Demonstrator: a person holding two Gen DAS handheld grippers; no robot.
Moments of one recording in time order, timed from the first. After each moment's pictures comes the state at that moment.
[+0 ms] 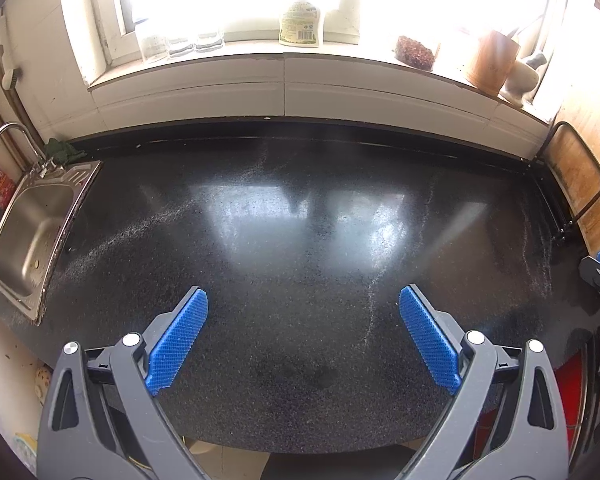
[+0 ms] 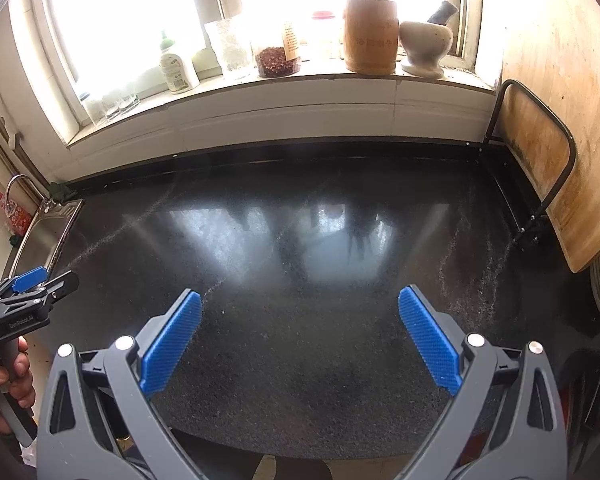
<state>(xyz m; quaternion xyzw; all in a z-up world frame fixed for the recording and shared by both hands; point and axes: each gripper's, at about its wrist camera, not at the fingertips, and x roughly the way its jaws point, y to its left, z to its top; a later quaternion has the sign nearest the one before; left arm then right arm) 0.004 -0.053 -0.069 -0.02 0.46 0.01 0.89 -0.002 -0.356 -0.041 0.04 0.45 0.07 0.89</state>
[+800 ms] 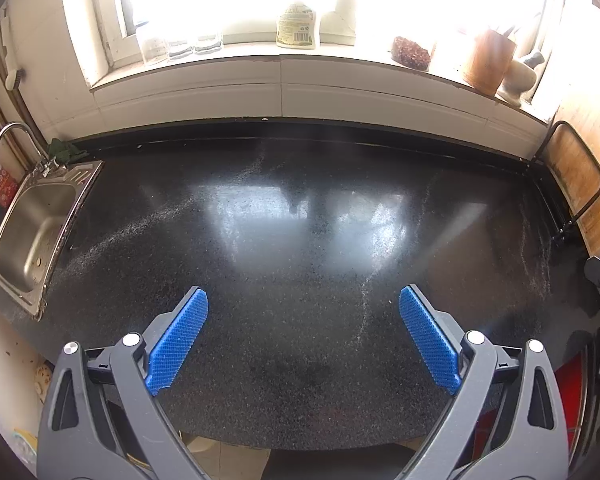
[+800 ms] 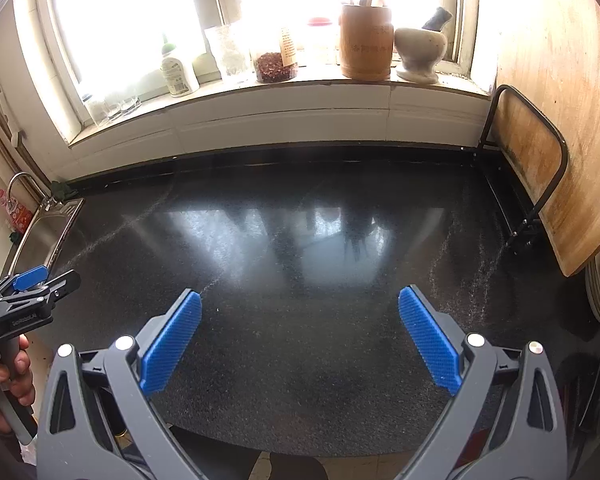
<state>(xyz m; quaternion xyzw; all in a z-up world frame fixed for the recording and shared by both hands) -0.006 -0.060 -0.067 -0.02 0.46 0.01 0.89 -0.012 -0.364 -0.036 0.04 0.44 0.07 0.89</state>
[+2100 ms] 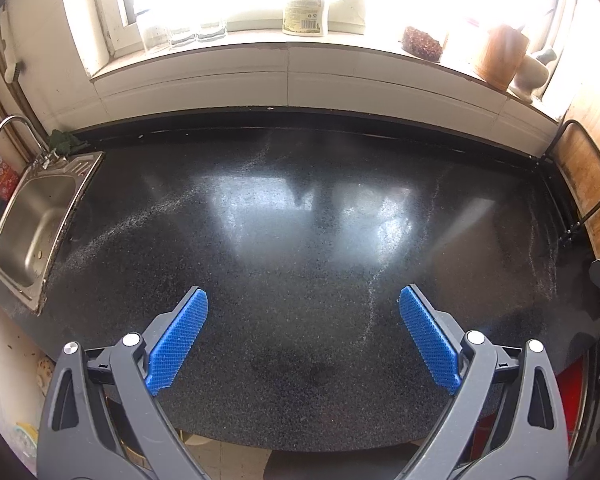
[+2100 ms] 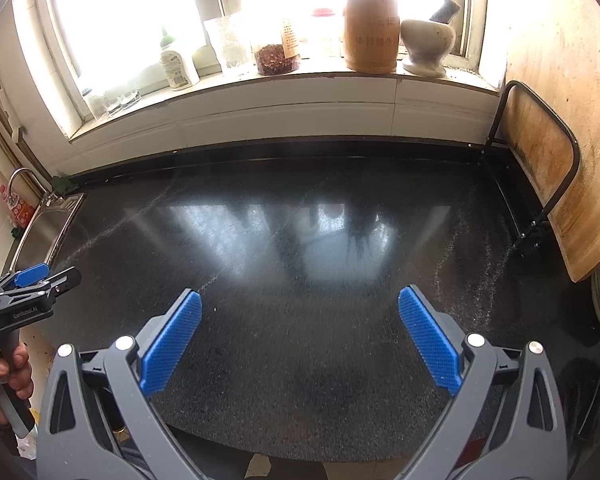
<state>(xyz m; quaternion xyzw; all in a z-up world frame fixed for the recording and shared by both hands) 0.007 -0.054 -0.075 -0.02 0.47 0.02 0.88 0.002 -0.368 -0.045 0.04 0.45 0.08 0.89</state>
